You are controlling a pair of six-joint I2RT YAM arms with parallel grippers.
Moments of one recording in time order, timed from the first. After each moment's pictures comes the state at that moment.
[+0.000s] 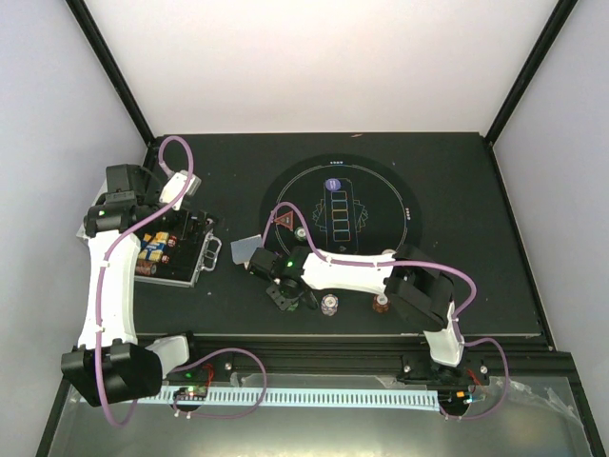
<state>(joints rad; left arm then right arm) 0.20 1.14 1.23 -1.05 0.59 0.49 1.18 1.99 1.44 -0.79 0.11 0.43</state>
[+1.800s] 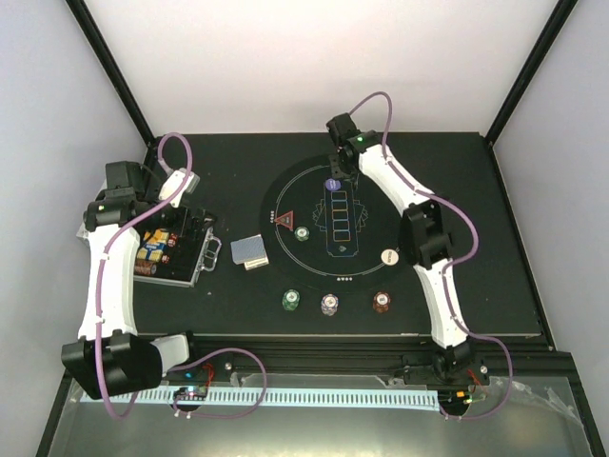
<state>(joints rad) 0.22 1.18 1.24 -1.05 0.59 0.50 0.49 2.27 2.17 -0.96 0.22 0.24</state>
